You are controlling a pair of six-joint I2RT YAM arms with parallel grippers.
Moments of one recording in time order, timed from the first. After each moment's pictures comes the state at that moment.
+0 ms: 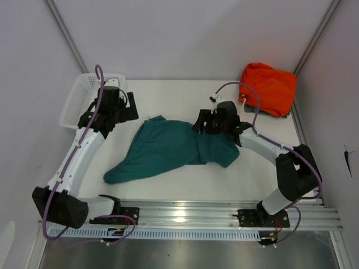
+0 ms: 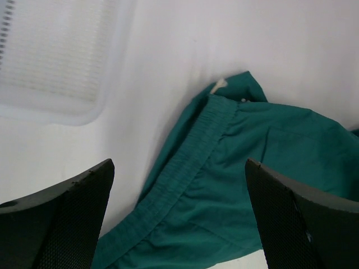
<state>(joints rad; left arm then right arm) -0.22 1.22 1.27 -0.71 -0.27 -0.30 0.50 1.56 1.02 -0.02 -0.21 0.46</state>
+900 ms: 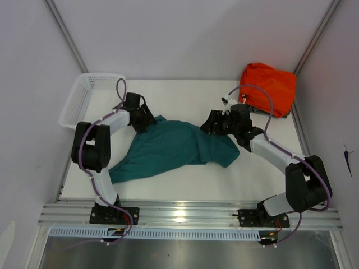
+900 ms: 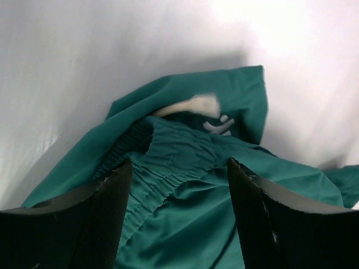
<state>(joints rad) -0.17 1.87 1.25 -0.37 0.11 -0.74 0.42 1.46 0.91 0.04 -0.29 0.44</state>
